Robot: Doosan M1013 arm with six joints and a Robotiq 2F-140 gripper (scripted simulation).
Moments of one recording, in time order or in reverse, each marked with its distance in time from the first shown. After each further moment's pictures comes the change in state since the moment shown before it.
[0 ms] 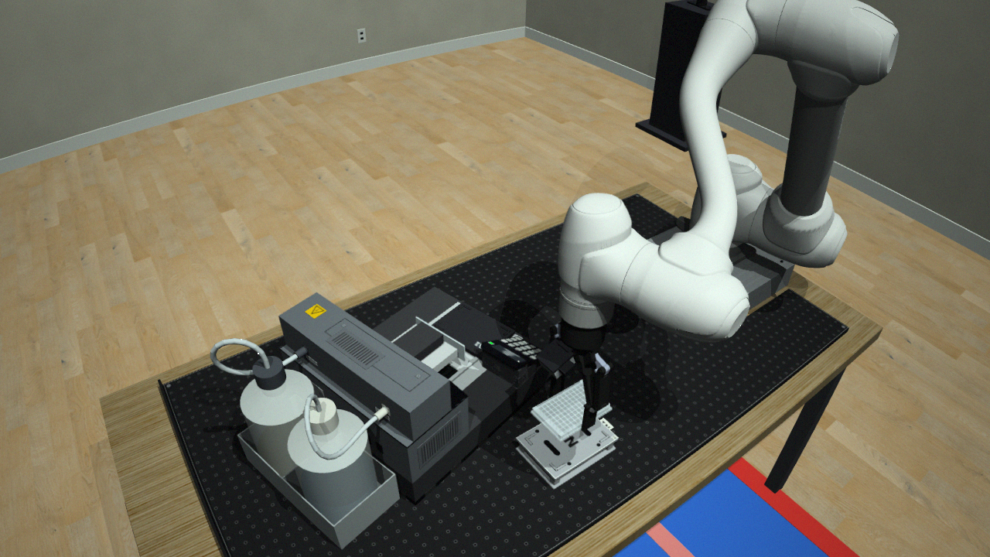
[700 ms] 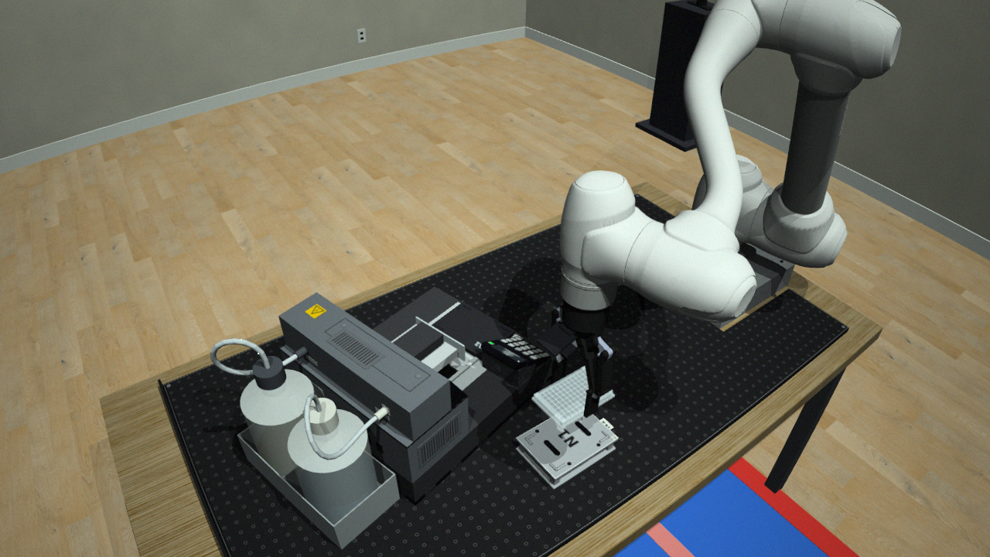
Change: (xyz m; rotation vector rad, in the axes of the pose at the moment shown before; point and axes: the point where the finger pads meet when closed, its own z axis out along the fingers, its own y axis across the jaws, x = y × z) arm 0.000 0.000 -0.037 0.000 0.000 0.000
